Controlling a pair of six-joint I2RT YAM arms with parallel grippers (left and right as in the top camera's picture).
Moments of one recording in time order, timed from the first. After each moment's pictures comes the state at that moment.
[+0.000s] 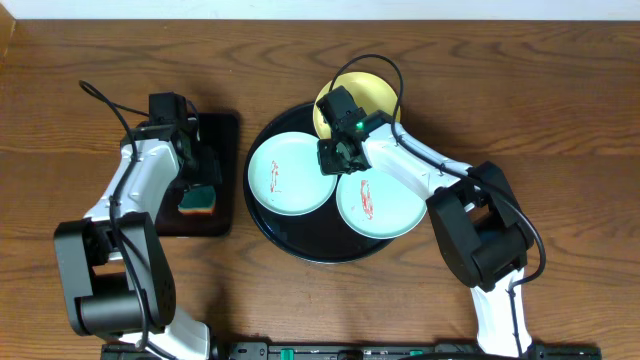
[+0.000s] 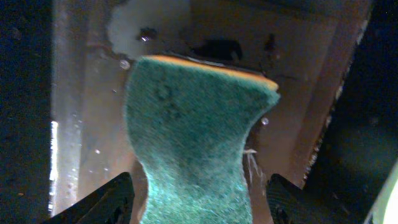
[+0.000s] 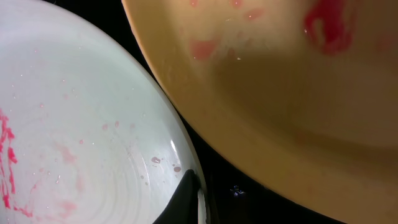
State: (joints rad) left arm 0.12 1.76 1.13 -0.73 -0.04 -0.07; right arm 0.60 2.18 1.57 -0.63 -0.10 0.46
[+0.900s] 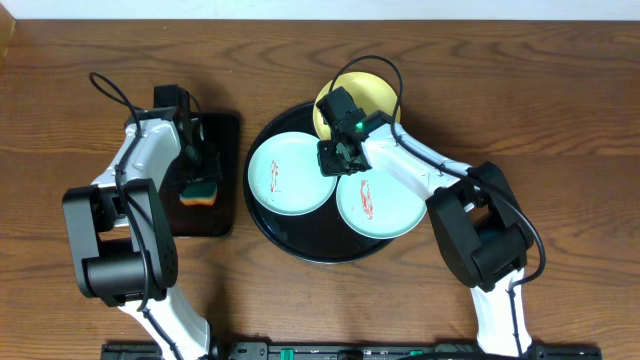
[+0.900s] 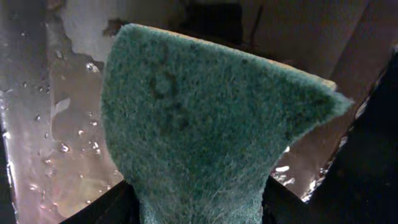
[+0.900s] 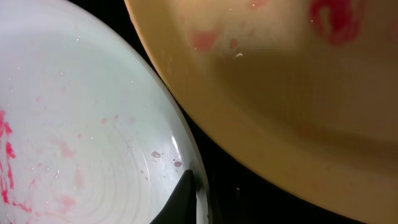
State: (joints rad) left arm 0.12 1.92 1.27 -0.84 0.00 -0.11; right arm 0.60 2.18 1.57 -0.64 -0.11 0.46
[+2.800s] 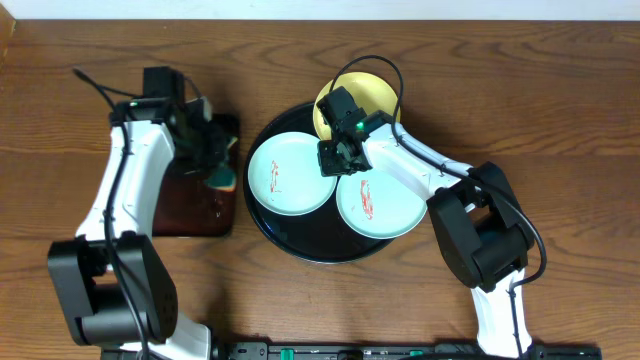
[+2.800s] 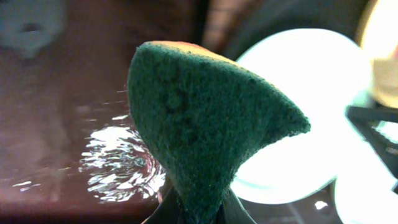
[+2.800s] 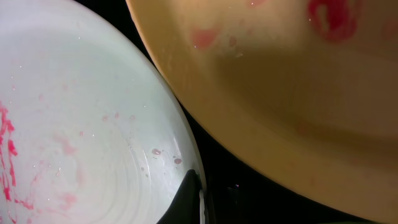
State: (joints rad) left arm 0.05 1.71 1.34 -0.99 0.25 -0.17; right arm 0.60 2.18 1.56 -0.64 -0.12 0.46
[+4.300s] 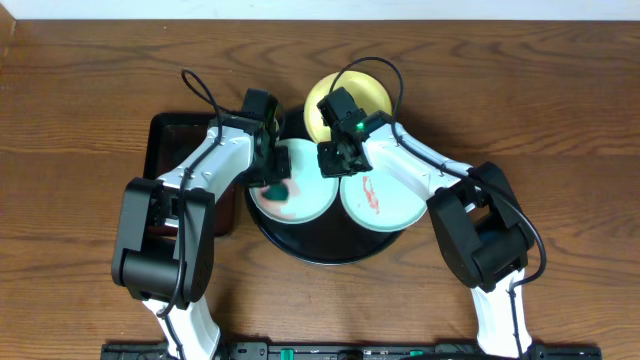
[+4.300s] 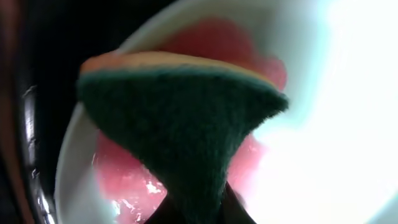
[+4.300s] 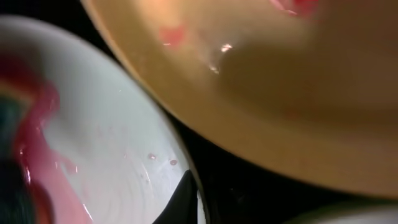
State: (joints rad) left arm -0.23 1.93 1.23 -0.77 0.17 -0.30; right arm 0.60 2.18 1.56 -0.65 -0.14 0.46
